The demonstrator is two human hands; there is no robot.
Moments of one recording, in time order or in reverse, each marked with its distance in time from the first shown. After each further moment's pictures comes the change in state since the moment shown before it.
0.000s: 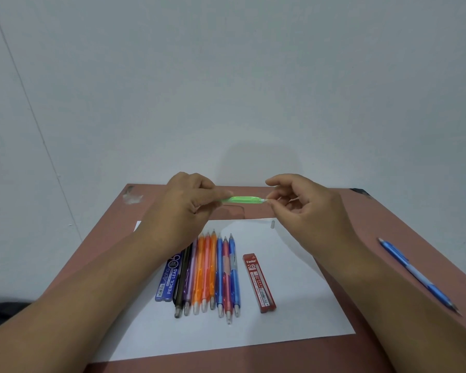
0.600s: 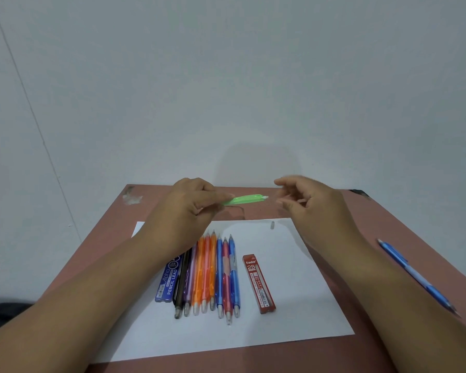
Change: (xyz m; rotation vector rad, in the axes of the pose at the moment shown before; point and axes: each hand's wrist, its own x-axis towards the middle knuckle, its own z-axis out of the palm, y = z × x) left_hand -0.001 0.006 -0.001 -0.029 -0.065 -0.094; right_hand 0.008 0.014 -0.004 -0.031 -0.021 0.192
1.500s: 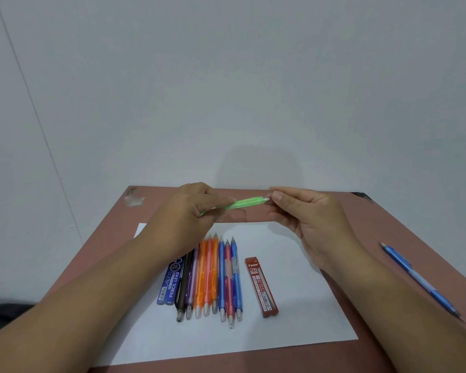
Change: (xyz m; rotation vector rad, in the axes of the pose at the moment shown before) left_hand 0.000 -0.001 -0.002 -0.055 -0.082 -0.077; right_hand -0.005 -0.015 0.011 0.878 -0.038 0.418
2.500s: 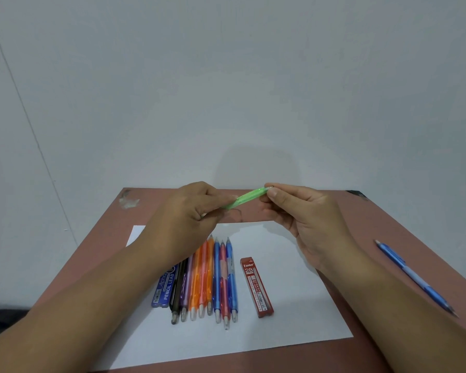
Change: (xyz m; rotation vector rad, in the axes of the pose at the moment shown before) left_hand -0.002 0.011 0.002 -0.044 0.105 0.147; right_hand -0.006 -0.004 0.001 0.038 -0.030 -0.048
